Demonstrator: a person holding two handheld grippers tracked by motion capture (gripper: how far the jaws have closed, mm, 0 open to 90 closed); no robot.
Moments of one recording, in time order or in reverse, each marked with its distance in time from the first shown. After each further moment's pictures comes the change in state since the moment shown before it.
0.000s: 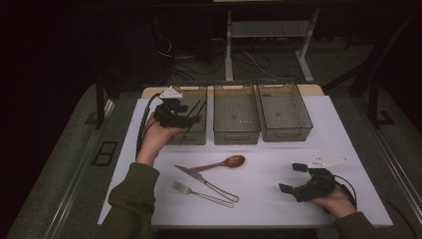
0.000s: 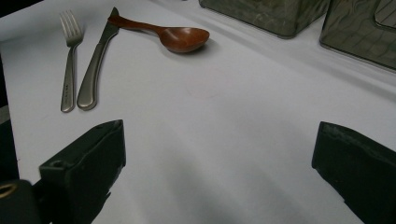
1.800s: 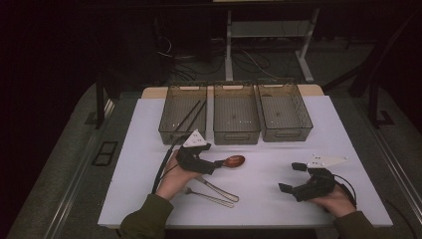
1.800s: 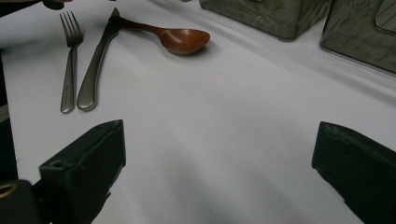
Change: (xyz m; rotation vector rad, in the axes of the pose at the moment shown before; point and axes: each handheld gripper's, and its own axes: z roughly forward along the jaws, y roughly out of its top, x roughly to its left) left arm -0.086 -0.075 0.036 0.012 -0.166 0.087; right arm 0.000 0.001 0.001 -0.003 0.001 -0.007
